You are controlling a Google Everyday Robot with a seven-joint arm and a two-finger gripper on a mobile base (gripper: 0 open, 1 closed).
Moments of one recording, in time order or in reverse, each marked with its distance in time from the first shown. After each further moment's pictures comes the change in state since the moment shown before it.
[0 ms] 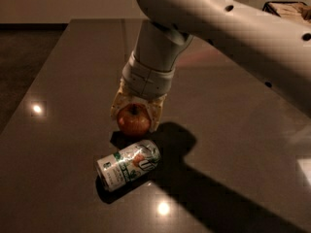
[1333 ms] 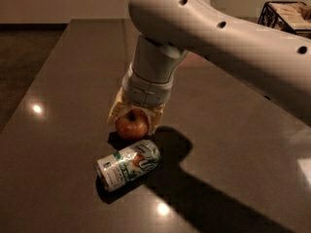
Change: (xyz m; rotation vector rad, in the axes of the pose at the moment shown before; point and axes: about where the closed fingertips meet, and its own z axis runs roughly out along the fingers) arm 0.003 0.008 0.018 -0.044 0.059 -0.119
